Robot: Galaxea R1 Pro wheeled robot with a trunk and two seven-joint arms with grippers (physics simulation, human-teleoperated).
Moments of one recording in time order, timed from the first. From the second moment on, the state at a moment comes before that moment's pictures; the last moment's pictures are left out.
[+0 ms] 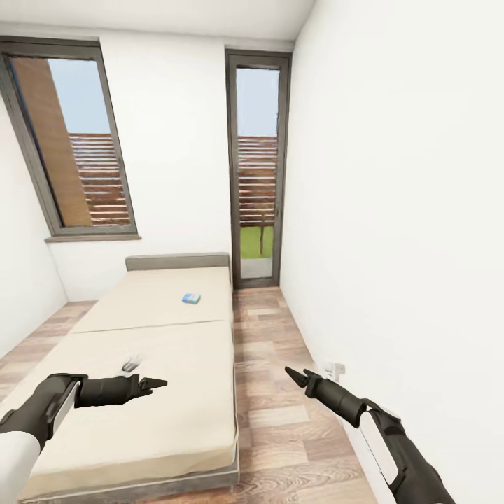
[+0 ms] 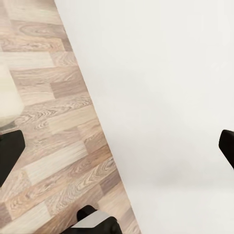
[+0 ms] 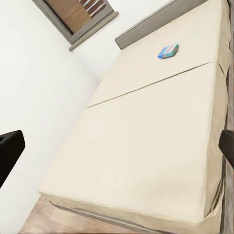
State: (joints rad) left arm -0.68 0.33 0.15 -0.57 -0.03 0.76 -1.18; right arm -0.39 -0.03 -0.05 -0.97 -0.41 0.33 0.68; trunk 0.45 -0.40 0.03
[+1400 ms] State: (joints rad) left arm -0.68 0.33 0.15 -0.57 -0.03 0.76 -1.18; right arm -0.39 -0.03 -0.05 -0.97 -0.41 0.33 0.61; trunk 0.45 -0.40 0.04
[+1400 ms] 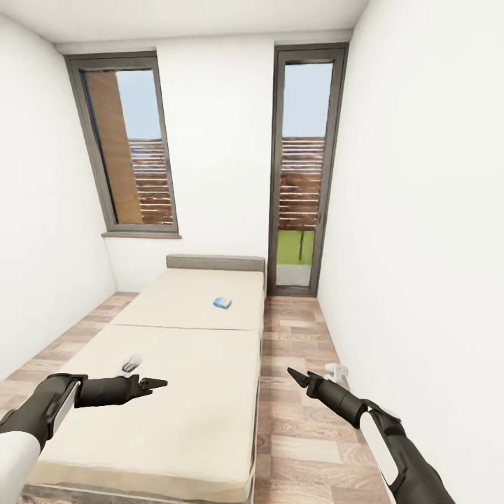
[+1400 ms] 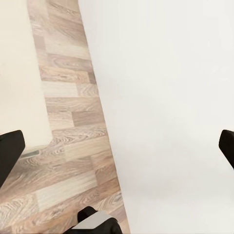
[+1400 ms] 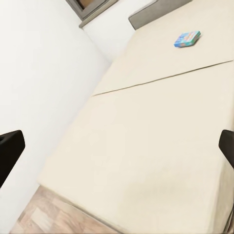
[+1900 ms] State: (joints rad) left arm -0.68 0.33 0.15 -0.57 -0.04 0.76 -1.18; right arm -0.39 -0.02 -0.05 -0.97 -0.41 0.33 0.61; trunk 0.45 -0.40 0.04
